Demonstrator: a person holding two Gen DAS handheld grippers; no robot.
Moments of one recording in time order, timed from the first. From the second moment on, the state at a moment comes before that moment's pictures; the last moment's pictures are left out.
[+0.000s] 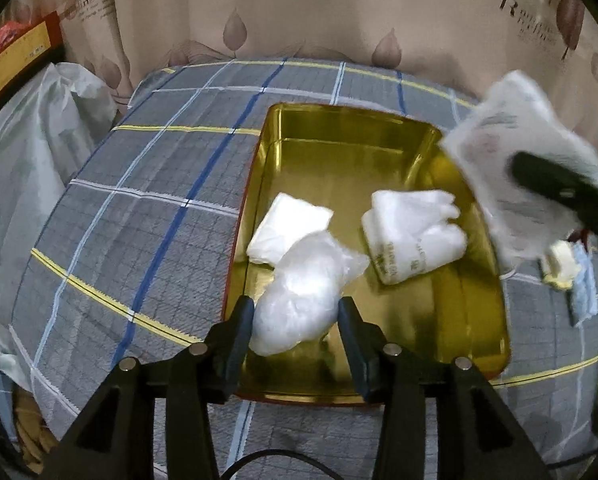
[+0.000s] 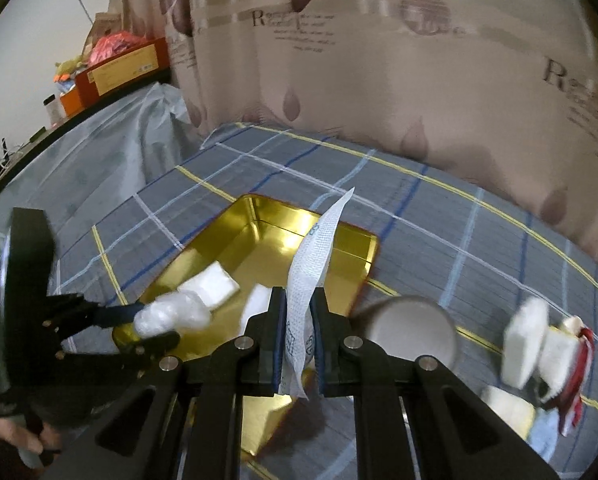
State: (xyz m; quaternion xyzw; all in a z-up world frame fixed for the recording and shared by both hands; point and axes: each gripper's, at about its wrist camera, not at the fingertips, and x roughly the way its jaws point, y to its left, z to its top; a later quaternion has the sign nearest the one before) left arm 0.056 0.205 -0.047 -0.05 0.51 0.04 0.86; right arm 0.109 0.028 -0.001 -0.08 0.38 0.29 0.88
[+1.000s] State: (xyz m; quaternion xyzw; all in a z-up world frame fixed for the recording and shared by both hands) left arm 0.034 0.227 -0.033 -0.10 0.46 0.07 0.88; right arm 0.171 0.110 -0.052 -0.12 0.41 0.29 0.85
